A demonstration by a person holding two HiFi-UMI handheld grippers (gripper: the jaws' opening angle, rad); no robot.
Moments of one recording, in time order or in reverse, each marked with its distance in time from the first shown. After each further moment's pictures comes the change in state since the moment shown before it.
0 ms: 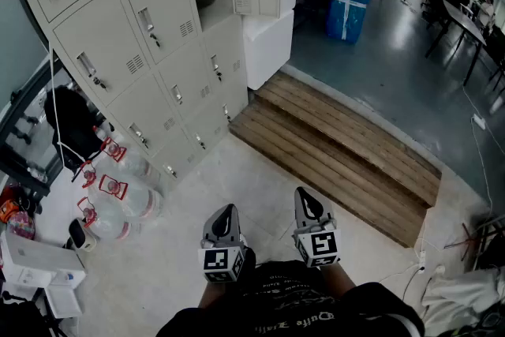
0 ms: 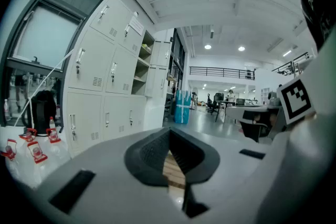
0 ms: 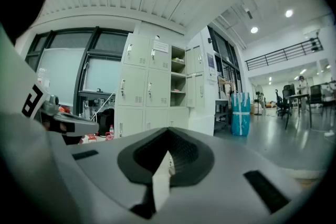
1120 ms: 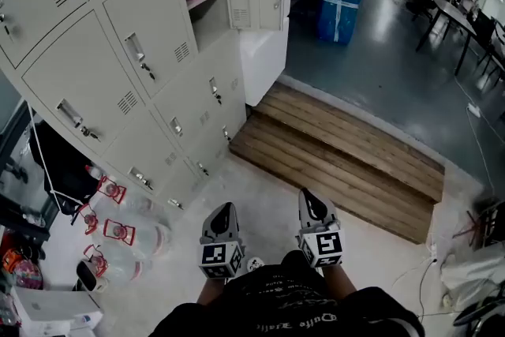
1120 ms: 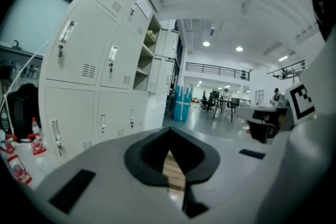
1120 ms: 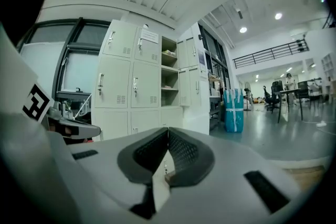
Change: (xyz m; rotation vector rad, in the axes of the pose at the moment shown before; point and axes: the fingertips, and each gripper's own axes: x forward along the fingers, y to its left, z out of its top) left arm 0.146 0.148 0.036 -0.038 0.048 -0.096; right arm 0.172 0.011 0.019 0.064 0.016 -0.126
